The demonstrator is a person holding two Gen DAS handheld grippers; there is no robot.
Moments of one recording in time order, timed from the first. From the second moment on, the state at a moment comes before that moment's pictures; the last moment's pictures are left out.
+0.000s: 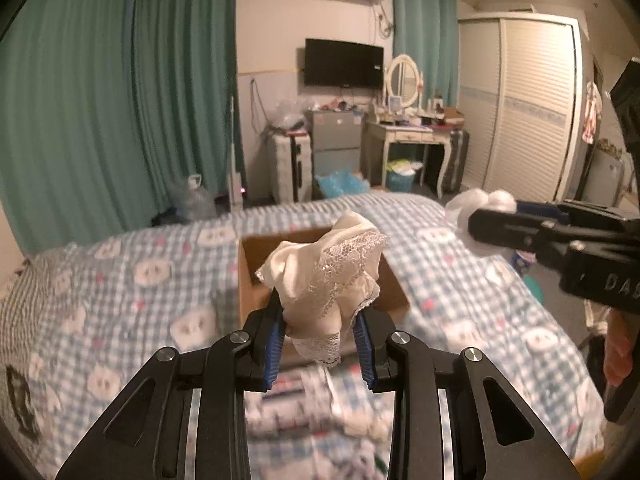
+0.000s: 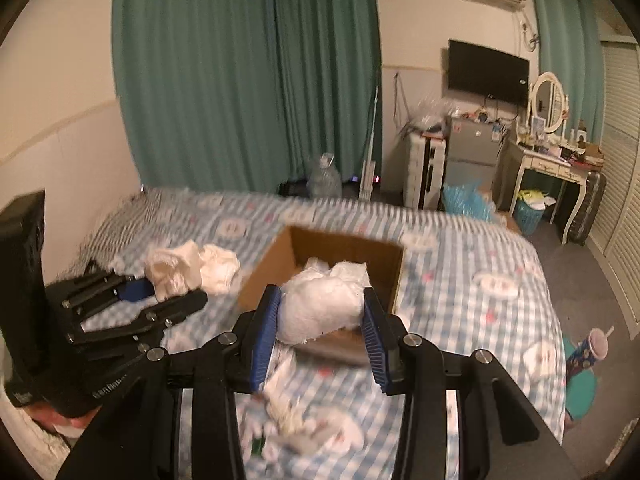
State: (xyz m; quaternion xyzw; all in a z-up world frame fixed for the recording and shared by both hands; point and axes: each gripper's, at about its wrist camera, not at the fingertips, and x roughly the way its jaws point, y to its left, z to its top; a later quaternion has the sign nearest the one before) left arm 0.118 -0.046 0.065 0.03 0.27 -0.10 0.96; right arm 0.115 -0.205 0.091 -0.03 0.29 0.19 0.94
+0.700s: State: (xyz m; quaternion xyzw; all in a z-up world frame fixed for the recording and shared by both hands) left arm 0.294 -0.063 -0.044 0.07 0.37 -0.09 0.92; right arm 0.320 -0.206 -0.028 0.01 0.37 0.16 0.92
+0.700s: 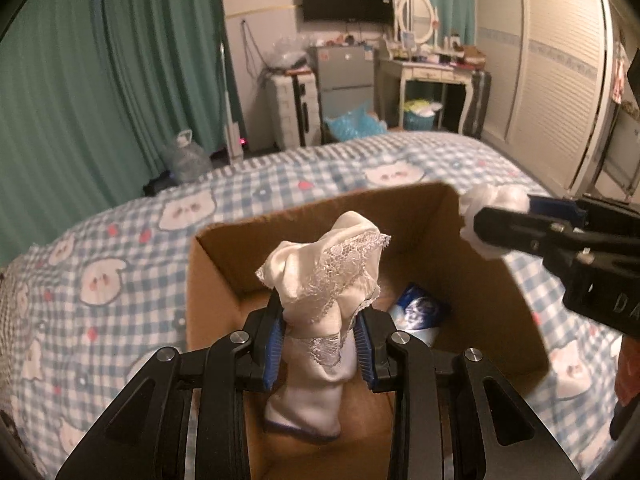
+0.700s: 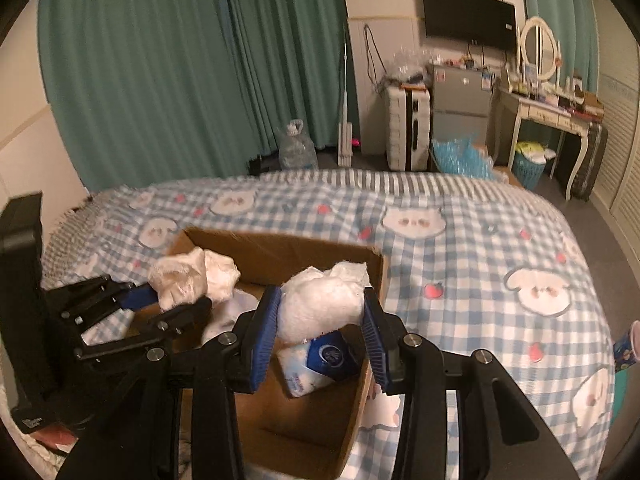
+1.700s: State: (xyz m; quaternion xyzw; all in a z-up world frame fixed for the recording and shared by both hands) left arm 0.087 -0.020 0.160 0.06 0.19 -0.04 0.98; right arm 0.121 -0.213 0.165 -0.03 0.21 0.14 0.97
